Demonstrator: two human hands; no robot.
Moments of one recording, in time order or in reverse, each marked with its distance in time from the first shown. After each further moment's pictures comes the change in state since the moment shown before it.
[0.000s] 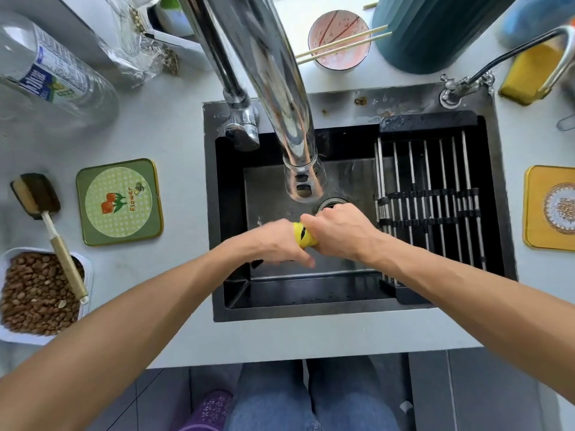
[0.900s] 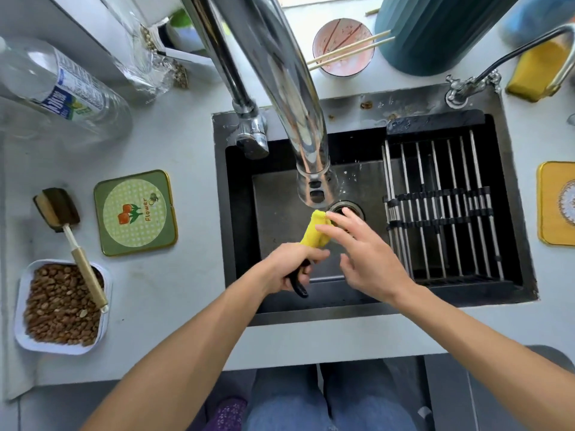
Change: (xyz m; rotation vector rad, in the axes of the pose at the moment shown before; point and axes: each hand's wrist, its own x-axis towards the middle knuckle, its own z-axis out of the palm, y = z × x) left_hand 0.007 -0.011 0.046 -0.965 0.049 -0.227; right_hand -0.063 -0.019 0.025 0.509 0.271 0.194
